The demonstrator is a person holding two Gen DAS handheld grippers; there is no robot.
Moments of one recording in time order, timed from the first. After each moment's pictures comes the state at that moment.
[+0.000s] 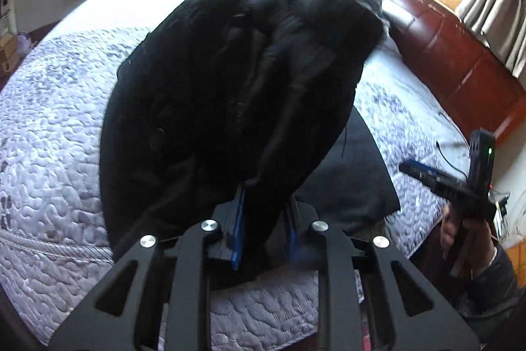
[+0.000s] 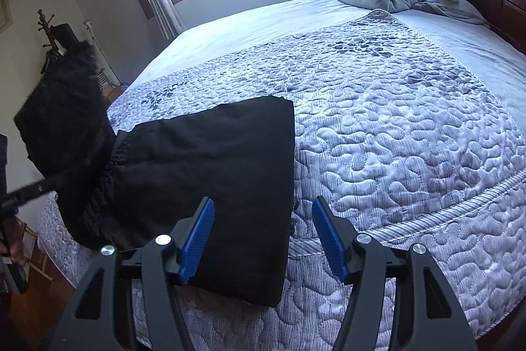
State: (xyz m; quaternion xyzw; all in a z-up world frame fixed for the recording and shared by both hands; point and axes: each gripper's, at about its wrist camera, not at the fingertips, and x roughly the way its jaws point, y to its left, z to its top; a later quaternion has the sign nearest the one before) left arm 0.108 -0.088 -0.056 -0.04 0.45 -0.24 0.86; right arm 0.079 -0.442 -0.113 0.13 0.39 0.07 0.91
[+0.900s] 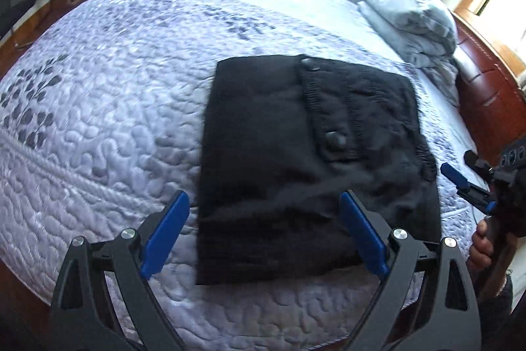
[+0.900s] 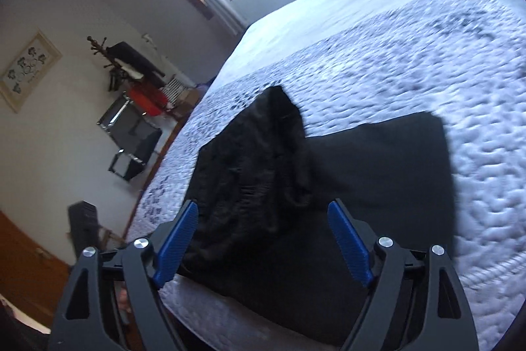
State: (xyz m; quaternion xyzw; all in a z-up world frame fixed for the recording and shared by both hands) left arm 0.111 -0.007 -0.083 -0.14 0.47 -0.08 0.87; right arm 0.156 -0.368 -0.094 0.26 0.41 0.26 0.84
